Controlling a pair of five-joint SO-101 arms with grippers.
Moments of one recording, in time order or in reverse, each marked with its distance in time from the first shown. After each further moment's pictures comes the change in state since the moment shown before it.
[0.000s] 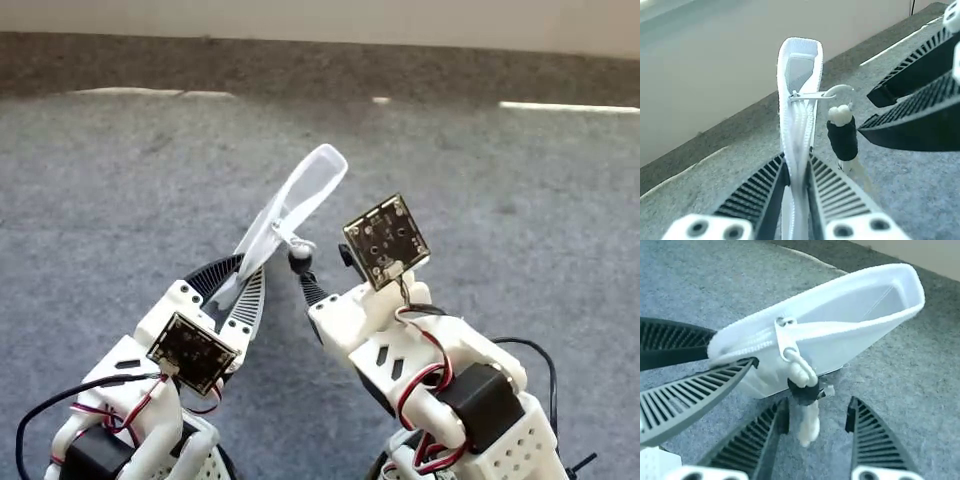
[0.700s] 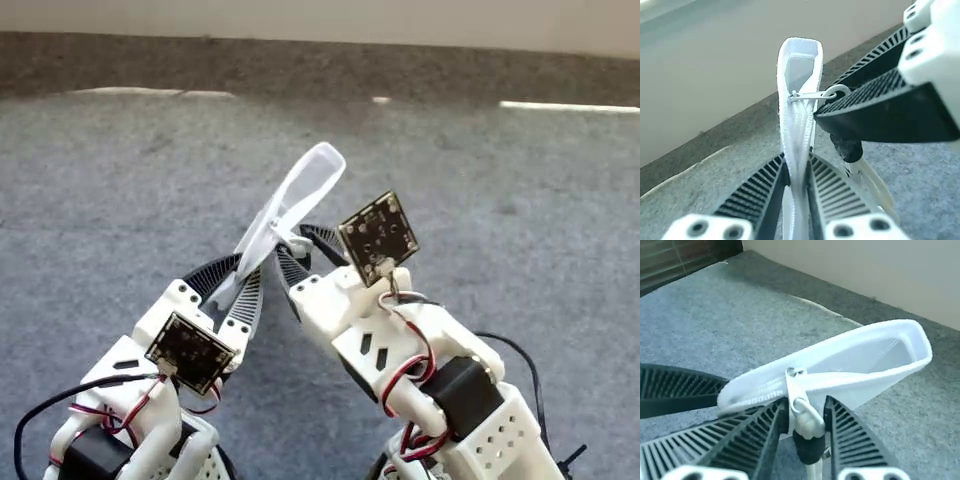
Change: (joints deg) left arm -0.2 -0.1 0.0 0.0 0.0; right arm -0.8 0.4 6.1 -17.5 0.0
